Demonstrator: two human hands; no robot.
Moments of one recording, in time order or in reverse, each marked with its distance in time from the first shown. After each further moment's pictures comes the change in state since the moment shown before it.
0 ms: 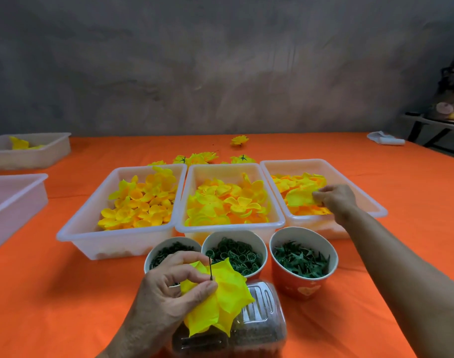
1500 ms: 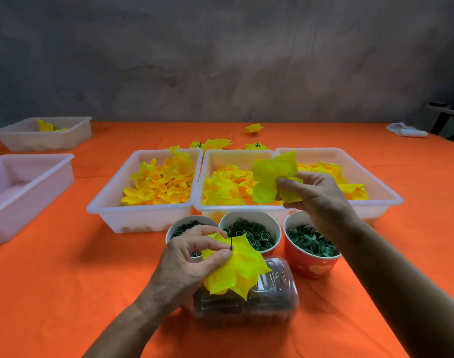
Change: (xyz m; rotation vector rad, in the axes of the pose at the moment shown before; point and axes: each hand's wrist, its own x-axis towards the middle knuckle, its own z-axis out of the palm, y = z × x) left_hand -0.003 0.004 -0.007 0.058 -0.055 -0.044; right_hand -0.148 -0.067 0.019 0.553 -0.506 -0.228
